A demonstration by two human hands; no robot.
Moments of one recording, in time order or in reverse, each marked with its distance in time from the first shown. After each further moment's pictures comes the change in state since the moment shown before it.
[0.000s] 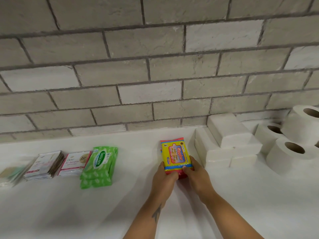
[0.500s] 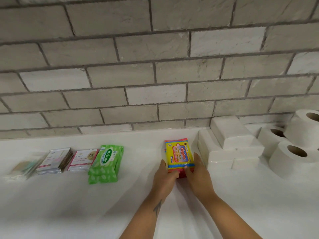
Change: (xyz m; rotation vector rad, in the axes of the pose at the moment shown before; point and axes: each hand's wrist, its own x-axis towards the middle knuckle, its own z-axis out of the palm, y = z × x) left_hand -0.010 0.008 -0.007 0.067 0.021 -0.011; right_hand -0.008 -0.006 0.005 -0.290 0.084 -0.076
